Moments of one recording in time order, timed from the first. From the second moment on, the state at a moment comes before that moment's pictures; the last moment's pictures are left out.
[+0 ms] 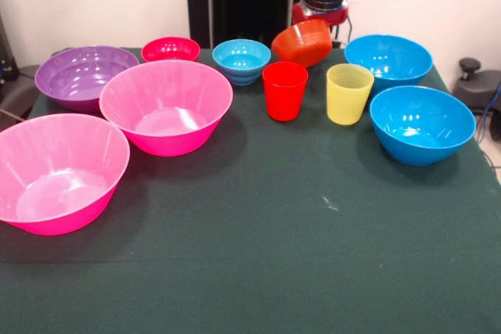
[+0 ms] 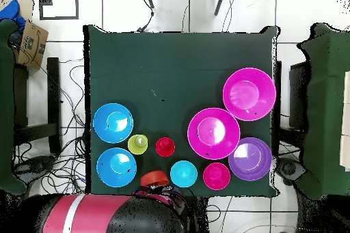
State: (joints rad) arm 0.04 -0.35 -0.12 2.19 -0.35 -0.24 1.66
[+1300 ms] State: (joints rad) arm 0.01 -0.48 -0.11 2.20 -0.34 -0.25 1.66
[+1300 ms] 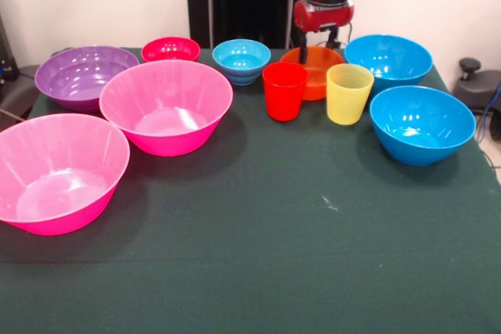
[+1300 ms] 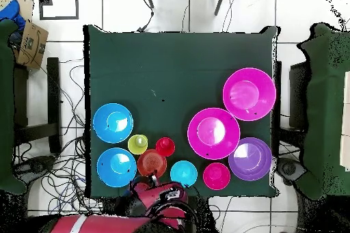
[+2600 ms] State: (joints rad) arm 0.05 -0.65 -0.10 2.21 -0.25 -0.20 1.66
